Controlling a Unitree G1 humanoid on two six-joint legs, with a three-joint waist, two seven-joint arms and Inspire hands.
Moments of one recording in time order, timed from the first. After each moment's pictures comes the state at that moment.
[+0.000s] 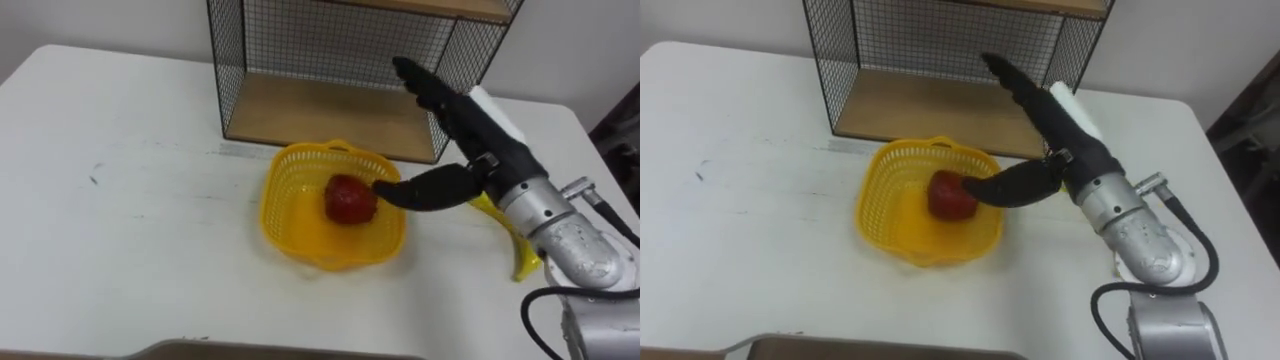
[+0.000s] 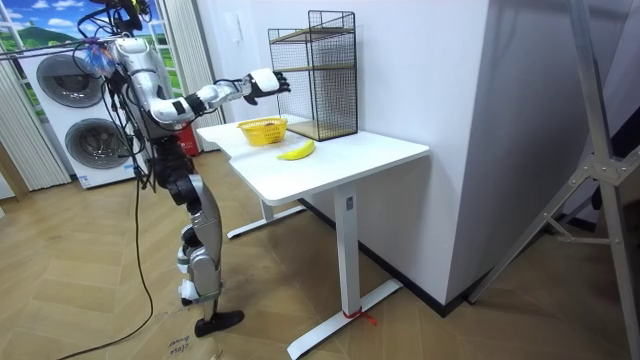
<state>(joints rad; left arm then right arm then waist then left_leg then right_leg) 0.24 0.24 0.00 1.04 0.44 0.09 -0.03 -0.02 -0.34 -0.08 -0.26 -0.12 0.04 0.27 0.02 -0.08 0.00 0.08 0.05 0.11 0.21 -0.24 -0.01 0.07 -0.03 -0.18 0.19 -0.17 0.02</state>
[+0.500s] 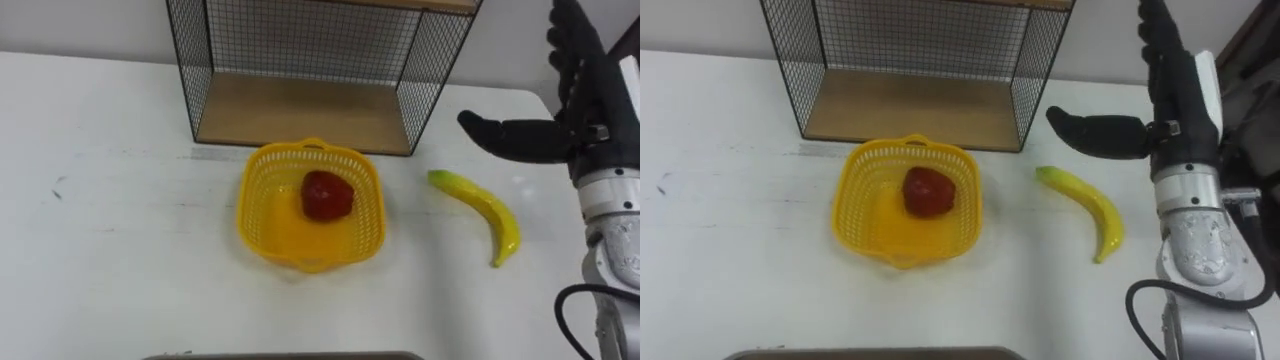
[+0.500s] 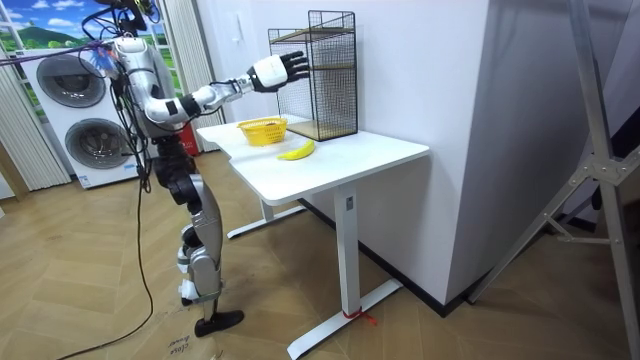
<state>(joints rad) 0.26 0.24 0.04 1.05 0.45 0.08 -0.01 -0.01 -0.35 -0.19 -0.16 0.00 0.01 -0.05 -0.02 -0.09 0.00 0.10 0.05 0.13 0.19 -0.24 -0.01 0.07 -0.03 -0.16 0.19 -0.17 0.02</state>
